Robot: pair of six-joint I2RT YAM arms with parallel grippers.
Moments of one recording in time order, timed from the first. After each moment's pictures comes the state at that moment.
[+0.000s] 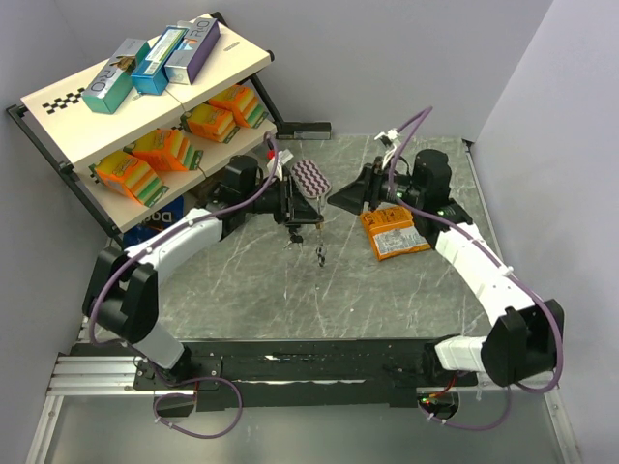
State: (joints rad) left arm -0.49 1.58 1.15 0.05 0.83 -0.83; right arm 0.28 1.28 1.06 0.04 -0.85 0.46
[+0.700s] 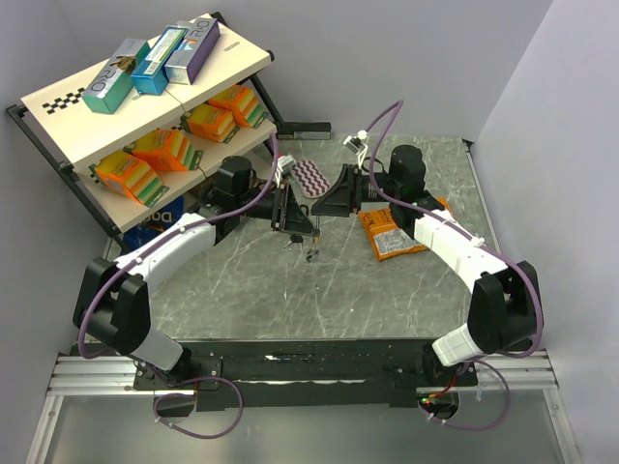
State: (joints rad) left arm -0.49 1.50 1.12 0.06 1.11 -0.76; right arm 0.36 1.47 1.10 0.29 -1.16 0.70
